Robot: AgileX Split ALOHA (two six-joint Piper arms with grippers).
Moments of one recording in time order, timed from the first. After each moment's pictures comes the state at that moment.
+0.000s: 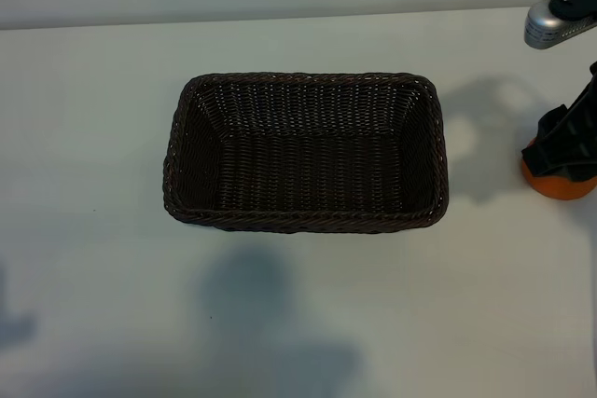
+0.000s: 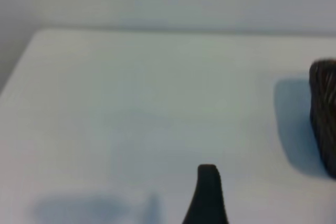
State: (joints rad) left arm 0.08 0.15 -0.69 -0.02 0.97 -0.02; right arm 0.17 1.27 -1.04 0.13 1.02 -0.17
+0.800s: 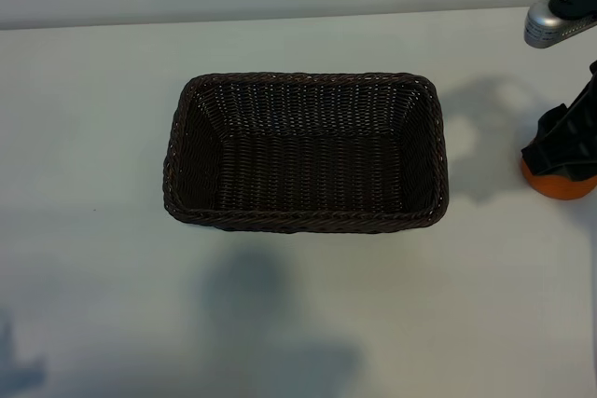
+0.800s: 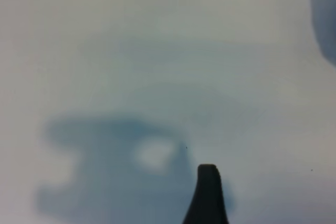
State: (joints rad) left arm 0.07 0.05 -0.51 0.02 1.11 -0.05; right arm 0.17 1.27 -1.04 0.13 1.02 -0.17
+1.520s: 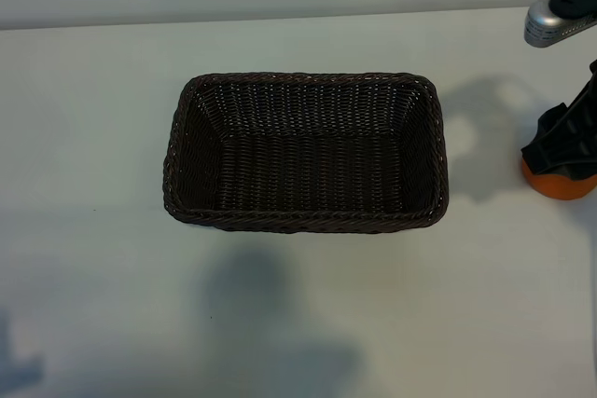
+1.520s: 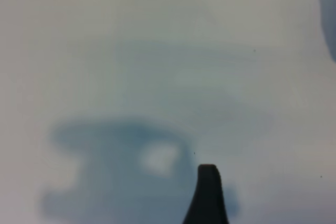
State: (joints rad) left arm 0.07 0.04 -0.50 0.04 1.09 -0.05; right arm 0.17 1.27 -1.04 0.13 1.01 -0.17
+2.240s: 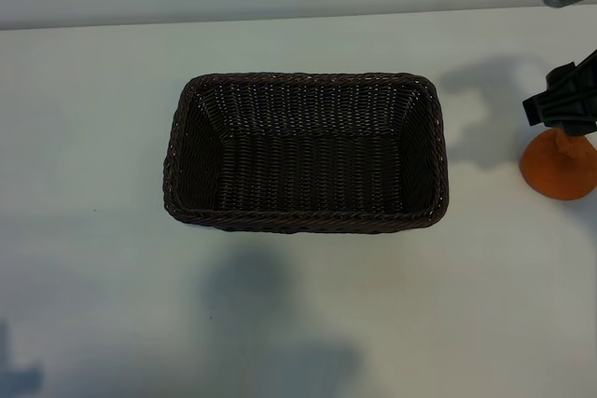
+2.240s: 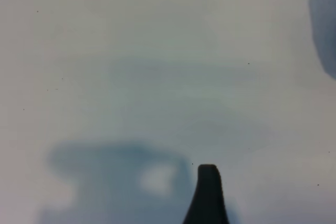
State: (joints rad) left arm 0.05 -0.01 -0.50 0.05 1.09 -0.05; right arm 0.17 1.33 -1.04 -0.10 0.85 0.08
